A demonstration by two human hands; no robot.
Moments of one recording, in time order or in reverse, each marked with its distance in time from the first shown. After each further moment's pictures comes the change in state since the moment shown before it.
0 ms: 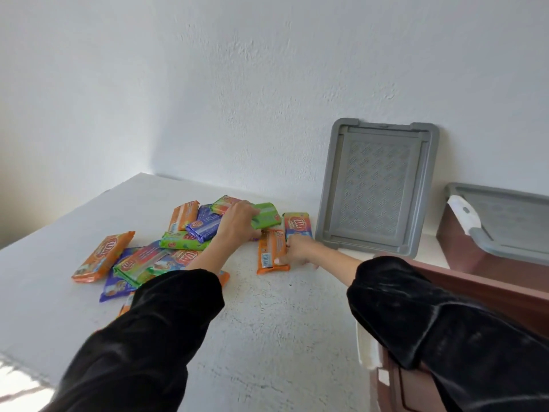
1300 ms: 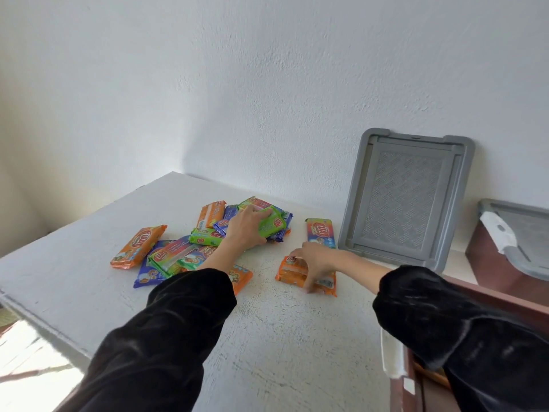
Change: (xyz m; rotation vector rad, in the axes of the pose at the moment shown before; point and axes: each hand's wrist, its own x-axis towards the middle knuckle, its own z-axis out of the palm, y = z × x) left_hand -0.024 -0.027 -0.010 0.017 -0.118 -0.120; right_hand -0.004 -0.007 0.001 -0.397 -0.052 -0.321
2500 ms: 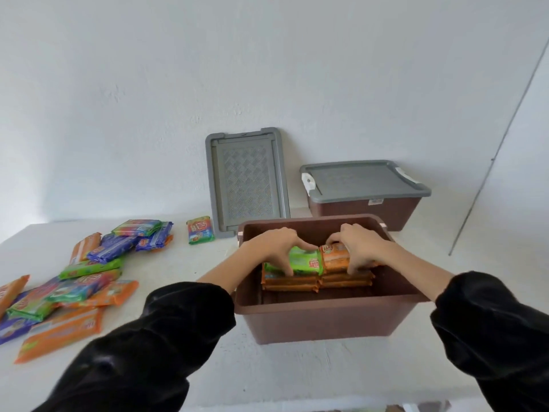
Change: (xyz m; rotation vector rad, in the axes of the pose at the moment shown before) left_hand -0.113 0.304 -0.007 0.277 -0.381 0.911; right_hand -0.306 0.135 0.087 0.066 0.204 0.550
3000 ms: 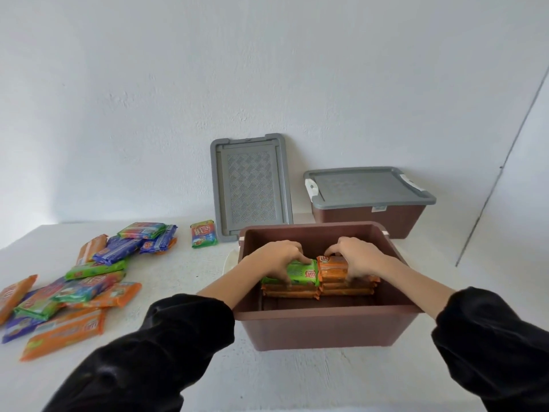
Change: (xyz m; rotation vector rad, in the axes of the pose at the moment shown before) left_hand 0.009 -0.003 0.020 0.069 0.009 0.011; right_hand 0.005 -0.002 0.013 0.075 0.036 -0.022
